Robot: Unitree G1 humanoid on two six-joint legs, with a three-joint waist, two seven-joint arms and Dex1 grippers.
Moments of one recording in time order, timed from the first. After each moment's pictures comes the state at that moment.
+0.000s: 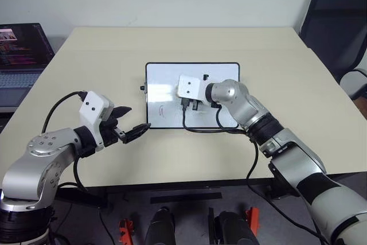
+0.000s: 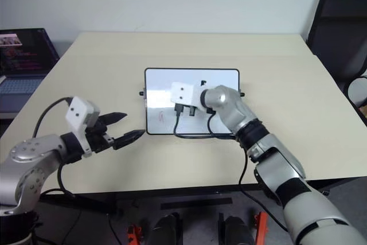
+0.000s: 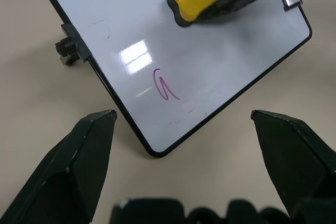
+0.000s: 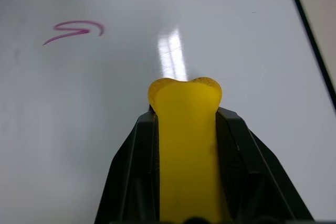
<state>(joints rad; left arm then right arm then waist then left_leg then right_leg) -0.15 0.79 0.27 -0.39 -0.53 0.74 -0.73 -1.09 -0.22 0.53 0.62 -0.33 0.10 0.72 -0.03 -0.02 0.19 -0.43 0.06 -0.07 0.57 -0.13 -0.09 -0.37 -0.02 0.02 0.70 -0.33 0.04</state>
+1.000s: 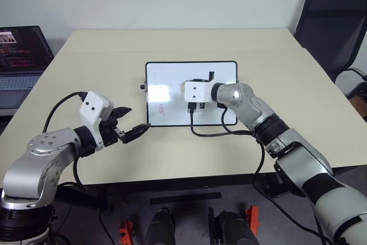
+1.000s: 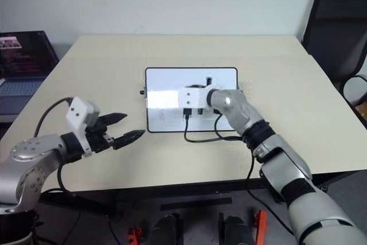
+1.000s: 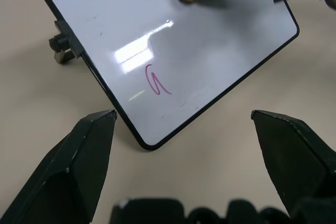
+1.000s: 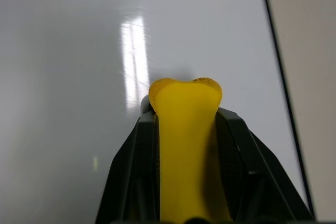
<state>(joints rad) -0.15 0.79 0.27 -0.36 -0.53 0.73 -0.75 -1.09 -0.25 0.52 0.69 -0.46 -0.06 0.50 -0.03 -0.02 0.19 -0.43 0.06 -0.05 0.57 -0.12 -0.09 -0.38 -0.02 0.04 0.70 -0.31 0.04</state>
